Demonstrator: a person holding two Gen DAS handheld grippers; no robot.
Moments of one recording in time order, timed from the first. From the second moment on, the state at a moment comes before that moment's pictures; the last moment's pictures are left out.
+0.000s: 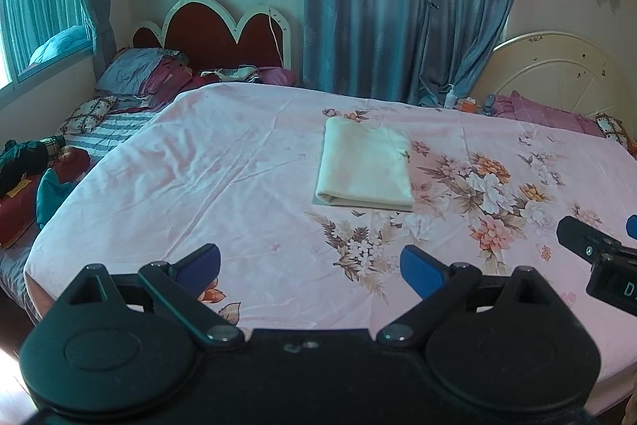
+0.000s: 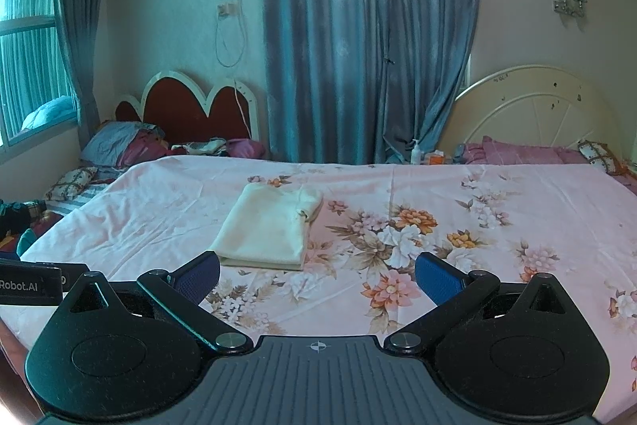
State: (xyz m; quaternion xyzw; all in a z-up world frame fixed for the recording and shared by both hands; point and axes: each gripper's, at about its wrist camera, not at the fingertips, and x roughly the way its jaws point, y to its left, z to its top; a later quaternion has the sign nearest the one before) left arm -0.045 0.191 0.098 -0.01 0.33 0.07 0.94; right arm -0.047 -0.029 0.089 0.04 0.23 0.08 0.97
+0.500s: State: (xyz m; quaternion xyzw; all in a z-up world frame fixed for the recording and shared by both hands) left arm -0.046 0.188 0.097 -0.01 0.34 0.07 0.94; right arm -0.047 -0.032 0.090 0.04 0.23 0.08 0.97
